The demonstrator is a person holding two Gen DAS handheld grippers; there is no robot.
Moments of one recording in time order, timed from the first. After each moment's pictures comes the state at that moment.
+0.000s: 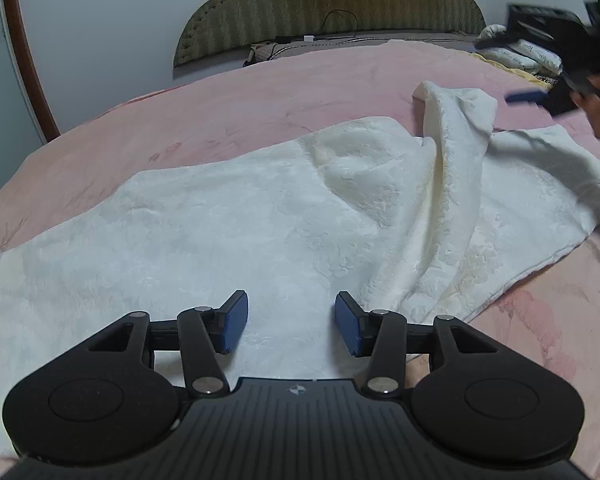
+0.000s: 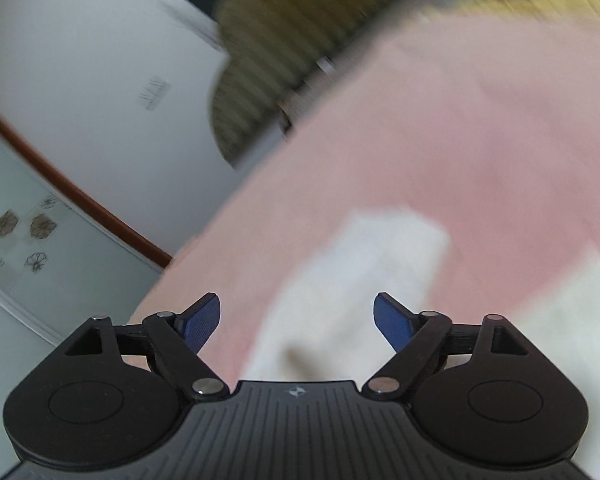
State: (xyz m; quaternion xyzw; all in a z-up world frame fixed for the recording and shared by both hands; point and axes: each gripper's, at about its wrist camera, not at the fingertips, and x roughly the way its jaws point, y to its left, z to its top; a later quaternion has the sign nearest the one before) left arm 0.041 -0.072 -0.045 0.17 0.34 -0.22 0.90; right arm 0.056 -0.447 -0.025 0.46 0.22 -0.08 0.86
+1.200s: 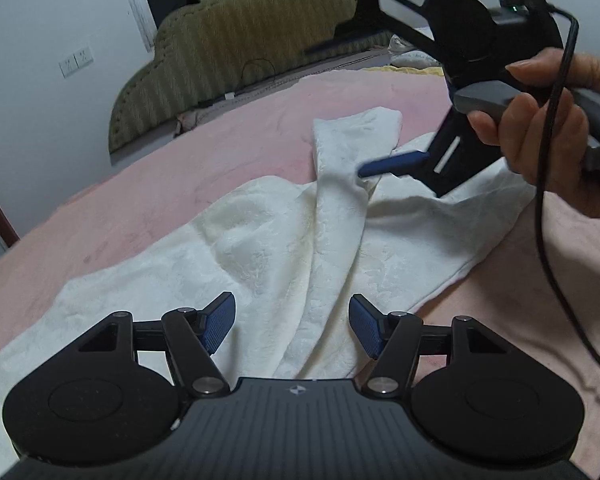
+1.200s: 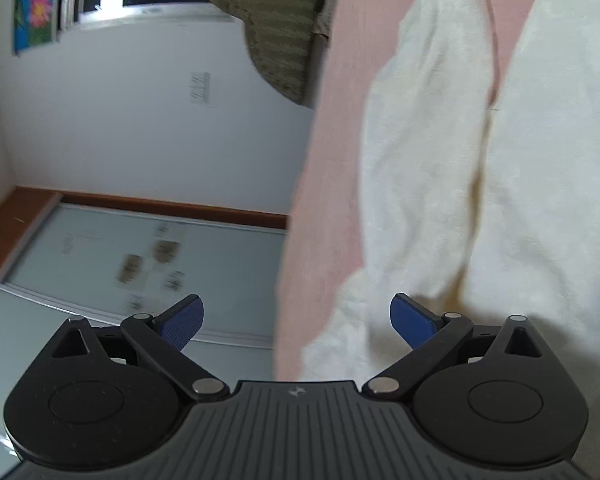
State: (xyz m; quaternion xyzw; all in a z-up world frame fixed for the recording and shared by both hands) left arm -0.001 -0.136 -0.047 0.26 0.23 -0.31 0.89; right arm 0.041 -0.393 -0.074 0.65 0.19 0.08 0.73
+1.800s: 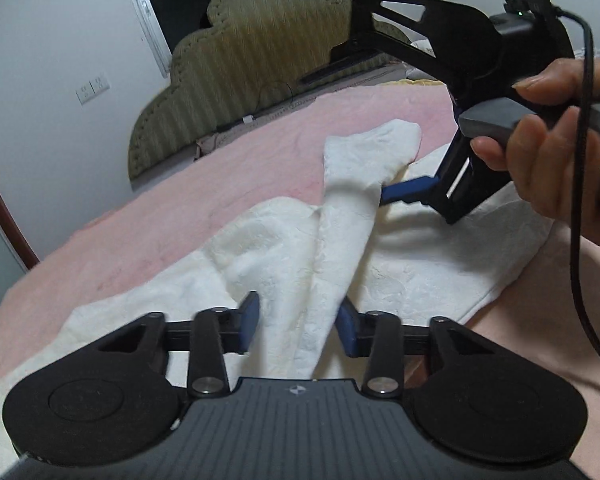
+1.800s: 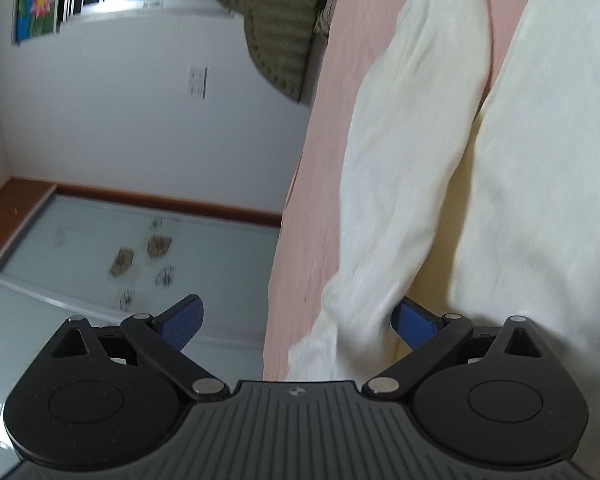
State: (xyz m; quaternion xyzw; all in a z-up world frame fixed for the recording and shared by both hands) left arm 0.021 -0.154 -0.062 0.26 0.20 -0.29 0.90; right arm 0.047 -0.402 -0.092 0.65 0.17 0.08 0.74
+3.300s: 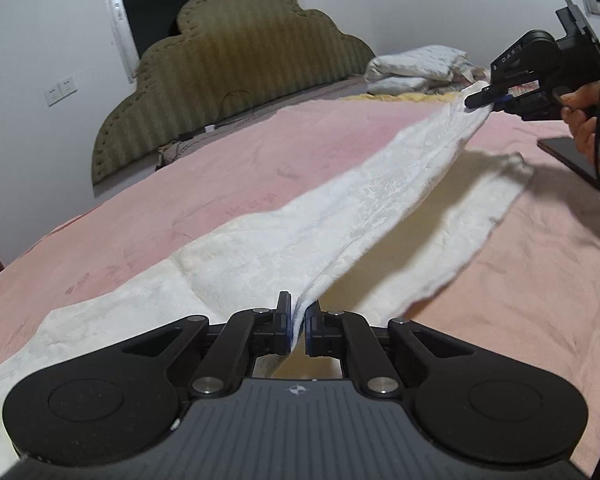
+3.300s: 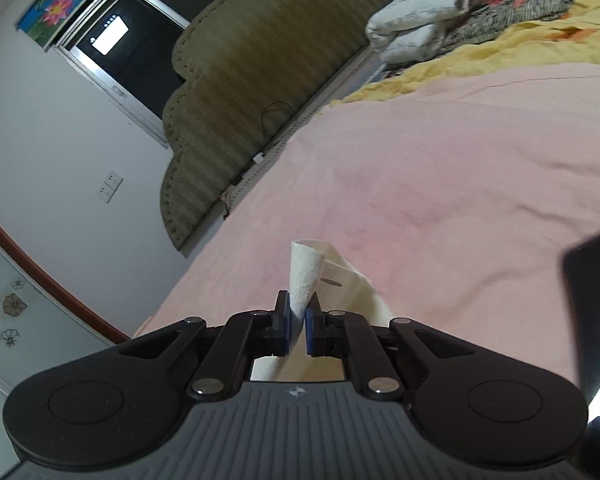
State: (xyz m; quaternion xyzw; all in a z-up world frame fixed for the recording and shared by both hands) left arm -0.014 -0.140 -0.053 0.24 0.20 -0.36 0.88; right arm -0.113 -0.512 -0.039 0.45 0.13 -0.20 0.86
